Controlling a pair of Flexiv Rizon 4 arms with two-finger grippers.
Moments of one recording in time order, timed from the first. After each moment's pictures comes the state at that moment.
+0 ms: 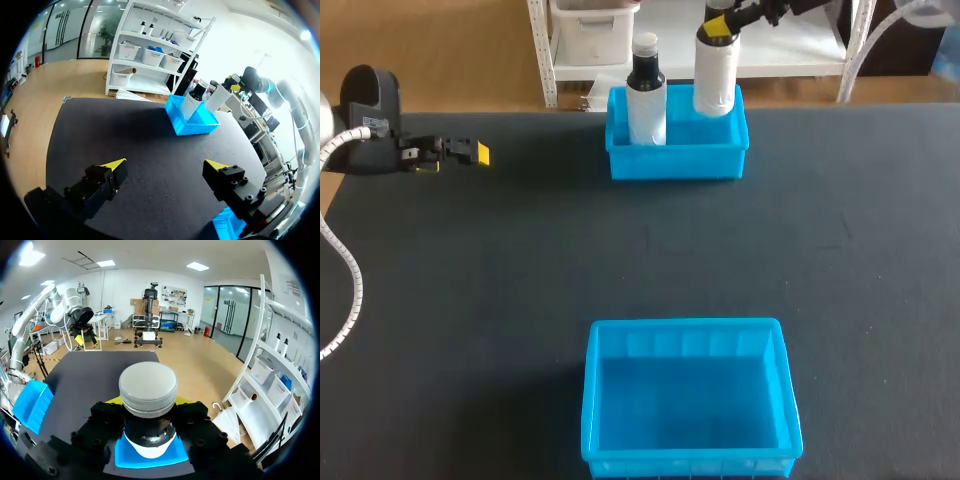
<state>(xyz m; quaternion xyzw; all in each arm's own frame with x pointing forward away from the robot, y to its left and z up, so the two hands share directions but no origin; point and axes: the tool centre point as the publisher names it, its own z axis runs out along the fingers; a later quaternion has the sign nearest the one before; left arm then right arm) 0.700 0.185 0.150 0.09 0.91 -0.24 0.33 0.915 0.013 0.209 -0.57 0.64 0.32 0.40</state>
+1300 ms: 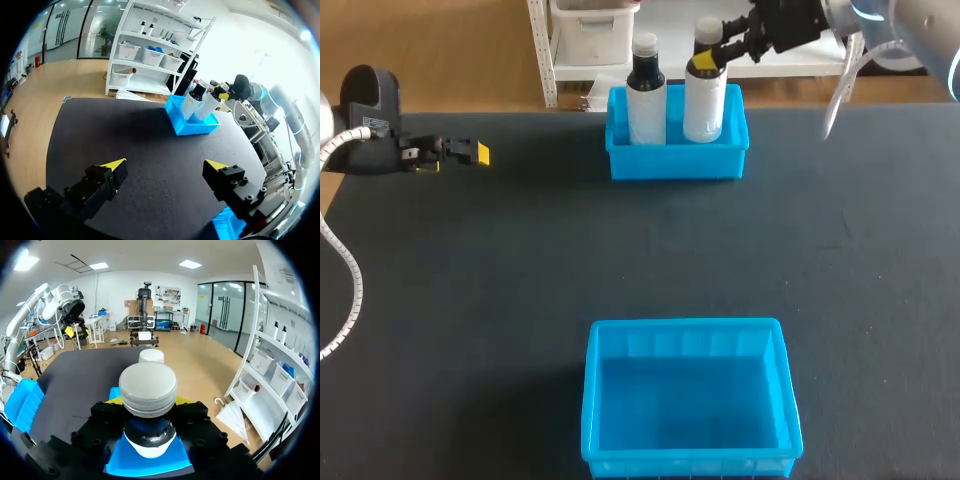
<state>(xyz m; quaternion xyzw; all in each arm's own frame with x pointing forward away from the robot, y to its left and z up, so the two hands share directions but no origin) 0.700 0.185 0.150 0.09 0.91 -0.24 0.33 0.924 0.025 0.151 -0.55 0.66 0.32 0.40</state>
